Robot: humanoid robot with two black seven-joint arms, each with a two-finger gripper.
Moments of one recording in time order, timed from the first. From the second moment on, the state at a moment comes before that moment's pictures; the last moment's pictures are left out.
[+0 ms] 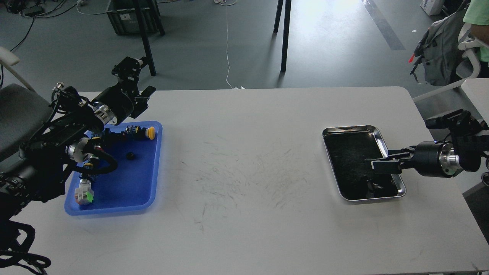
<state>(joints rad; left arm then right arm) -0.88 0.32 -0.38 -0.42 0.35 -0.40 -0.49 0.98 -0.88 -0.07 1.14 -1.59 0.25 0.41</state>
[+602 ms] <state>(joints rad) -0.88 0.32 -0.38 -0.42 0.35 -0.40 -0.49 1.02 -0.79 -0.14 1.05 -1.71 0.26 0.46</state>
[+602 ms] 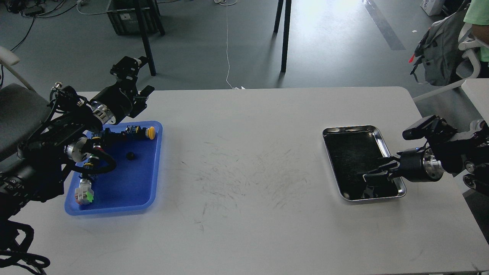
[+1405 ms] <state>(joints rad) -0.87 0.33 -0.38 -0.42 0.35 -0.40 -0.49 1.06 -0.73 -0.24 1.00 -1.74 0.26 0.49</state>
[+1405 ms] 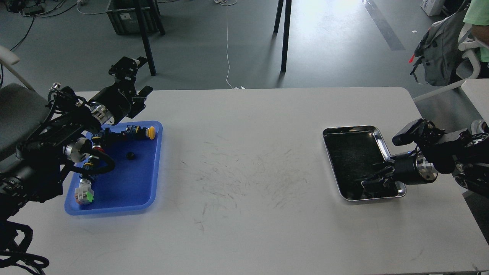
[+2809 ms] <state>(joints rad) -0.86 0.33 -0.38 -0.42 0.35 -0.40 -0.49 1.14 -0.70 -0.36 0.98 -1.79 0.26 0.49</state>
